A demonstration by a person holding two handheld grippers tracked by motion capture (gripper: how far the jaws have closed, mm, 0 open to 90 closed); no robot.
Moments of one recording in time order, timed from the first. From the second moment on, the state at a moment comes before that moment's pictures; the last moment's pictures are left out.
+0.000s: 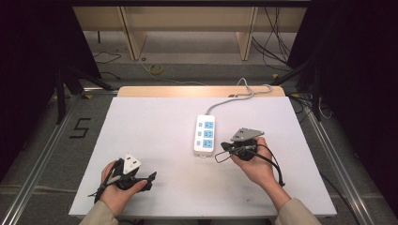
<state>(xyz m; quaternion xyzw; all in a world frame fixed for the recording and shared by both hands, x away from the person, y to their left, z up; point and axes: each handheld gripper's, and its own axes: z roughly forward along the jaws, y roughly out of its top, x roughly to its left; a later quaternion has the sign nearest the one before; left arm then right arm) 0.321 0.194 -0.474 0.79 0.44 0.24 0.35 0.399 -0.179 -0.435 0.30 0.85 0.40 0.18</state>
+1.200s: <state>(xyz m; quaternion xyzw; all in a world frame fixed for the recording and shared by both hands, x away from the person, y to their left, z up) 0.322 0.193 -0.474 0.79 0.44 0.24 0.35 0.412 -0.166 -0.430 0.30 0.85 0.39 0.18</state>
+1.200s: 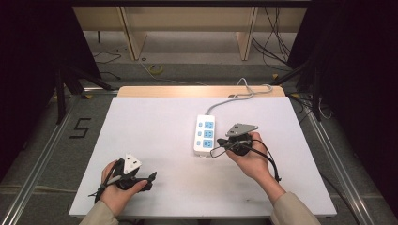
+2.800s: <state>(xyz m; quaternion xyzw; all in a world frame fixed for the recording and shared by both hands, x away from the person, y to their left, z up) 0.322 0.193 -0.473 0.79 0.44 0.24 0.35 0.431 -0.137 -0.427 0.29 0.86 0.37 0.18</state>
